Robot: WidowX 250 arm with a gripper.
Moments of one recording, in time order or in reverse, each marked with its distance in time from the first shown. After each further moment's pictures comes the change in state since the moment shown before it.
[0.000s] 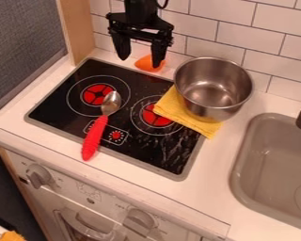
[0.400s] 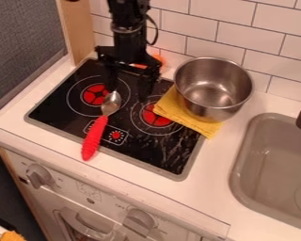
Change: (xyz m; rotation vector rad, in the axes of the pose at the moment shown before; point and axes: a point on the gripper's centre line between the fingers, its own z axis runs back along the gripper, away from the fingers) arm -0.057 0.000 -0.020 0.024 0.083 -0.008
